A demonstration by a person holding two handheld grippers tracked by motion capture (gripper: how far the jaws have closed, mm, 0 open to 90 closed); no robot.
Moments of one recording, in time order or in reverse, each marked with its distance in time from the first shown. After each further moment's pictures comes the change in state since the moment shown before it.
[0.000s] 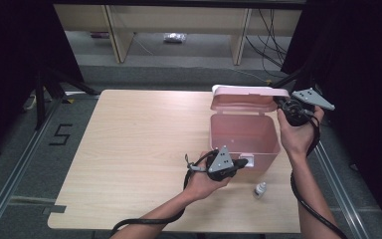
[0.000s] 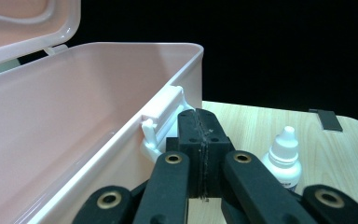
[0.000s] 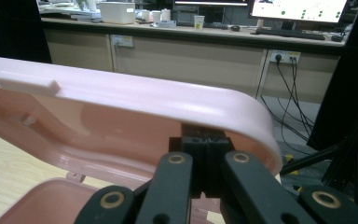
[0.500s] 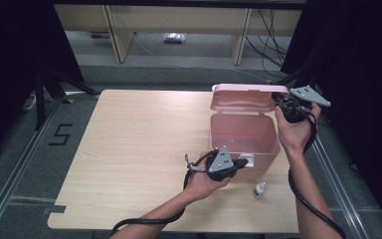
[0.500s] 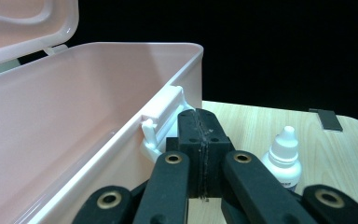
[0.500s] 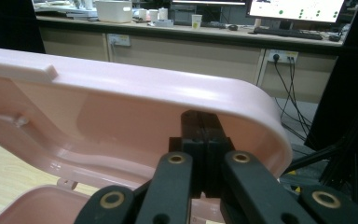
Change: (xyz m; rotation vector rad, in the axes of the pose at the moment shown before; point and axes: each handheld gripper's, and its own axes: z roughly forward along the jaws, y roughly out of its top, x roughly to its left) left arm 0.000 0.000 0.000 0.000 0.000 0.000; right arm 0.000 0.001 0.011 0.009 -0.015 0.001
